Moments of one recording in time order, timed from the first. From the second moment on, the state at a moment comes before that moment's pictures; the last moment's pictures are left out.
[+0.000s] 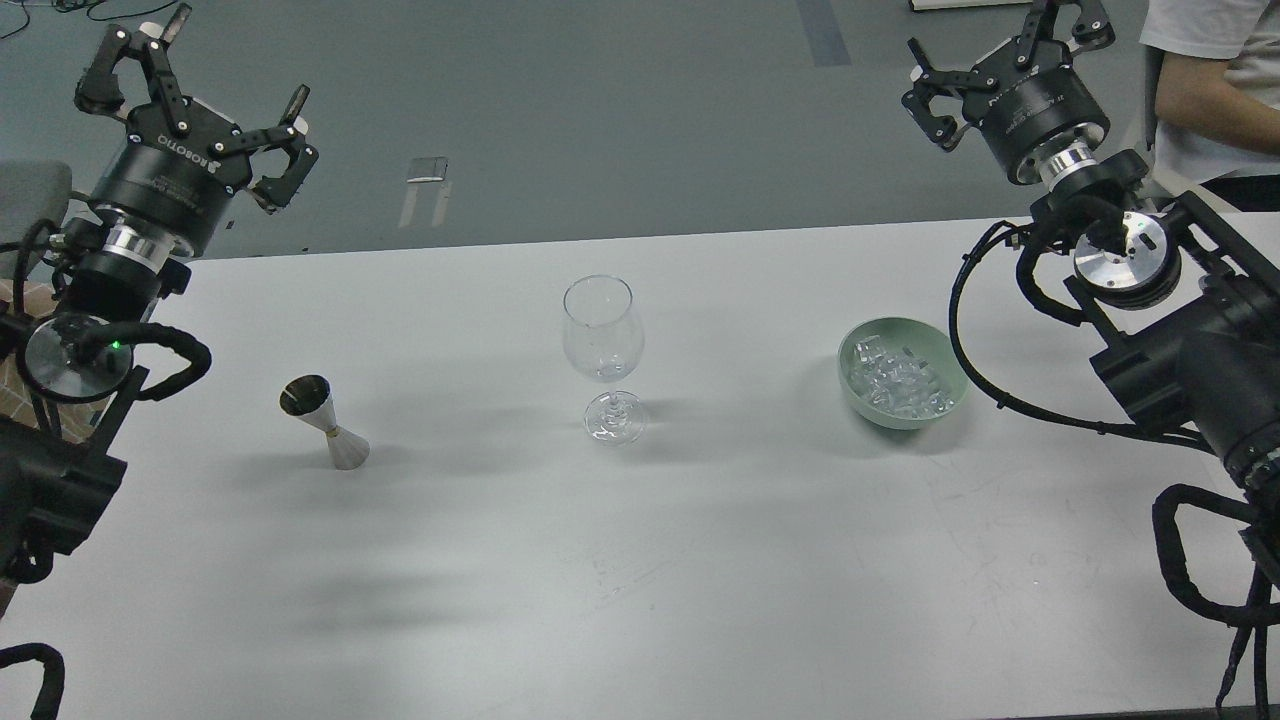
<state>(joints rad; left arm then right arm) -0.55 0.54 -1.18 -1.02 -0.02 -0.49 -0.09 0.87 -0.23 1.09 0.62 -0.03 0.39 0.12</state>
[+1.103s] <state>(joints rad) 0.35 0.54 -1.53 -1.52 -0.05 -0.49 -0.08 0.72 -0.32 1.14 0.73 -0.02 0.39 0.12</state>
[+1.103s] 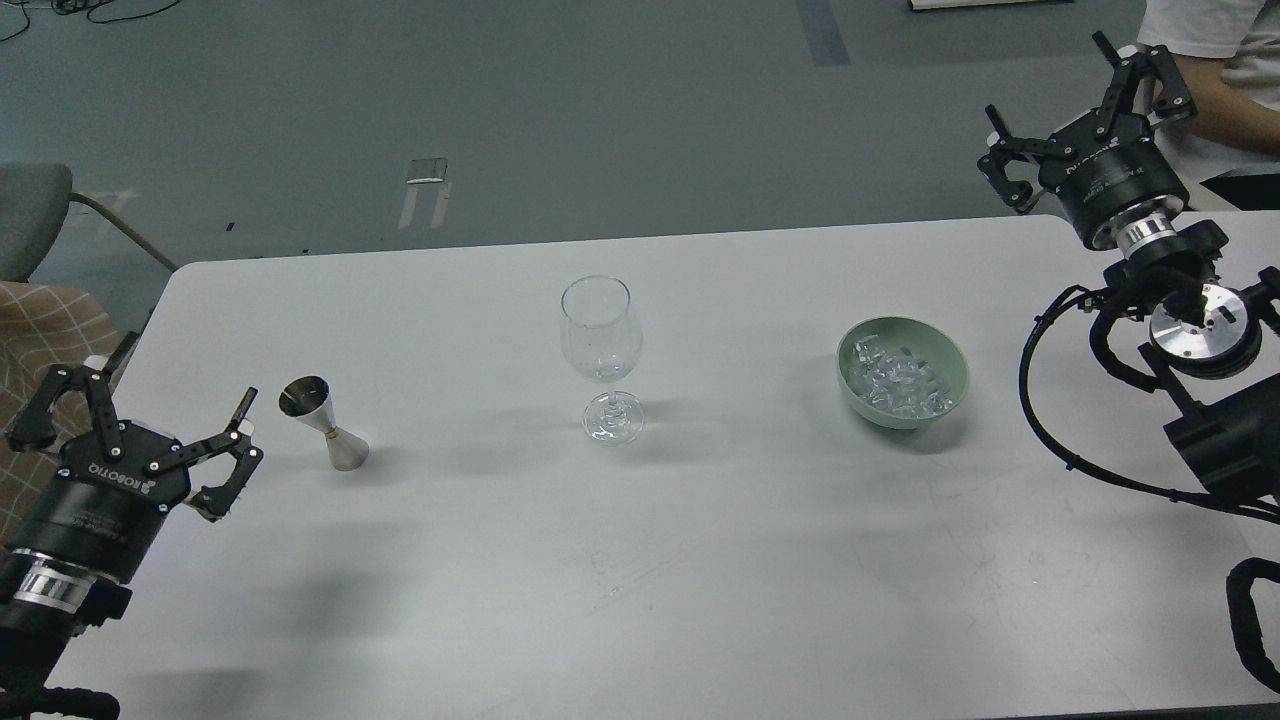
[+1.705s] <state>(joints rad) 0.34 0.36 -1.53 -1.39 -0.05 -0.46 0.01 0.77 -0.30 1.12 0.71 -0.03 0.38 0.12</state>
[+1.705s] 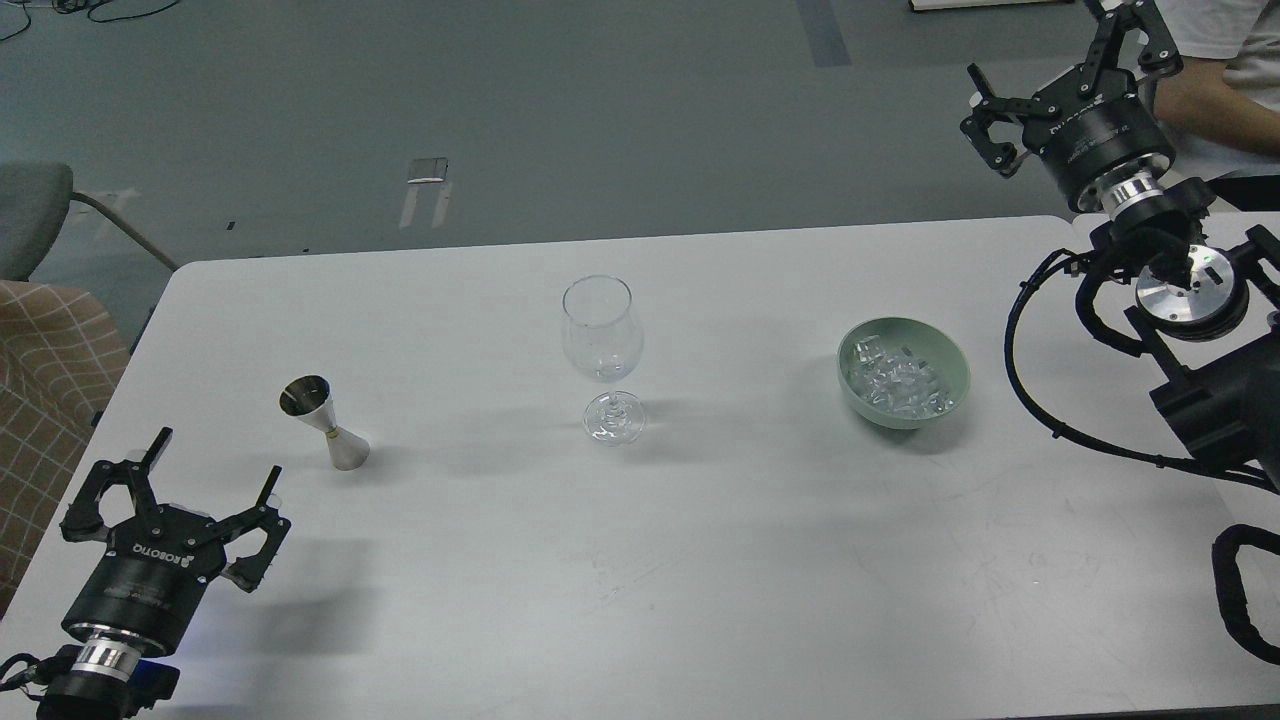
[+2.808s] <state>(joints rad) 0.21 0.16 -1.54 -1.36 -0.05 -0.19 0.07 0.77 -0.30 1.11 0.70 -0.04 0.38 0.12</state>
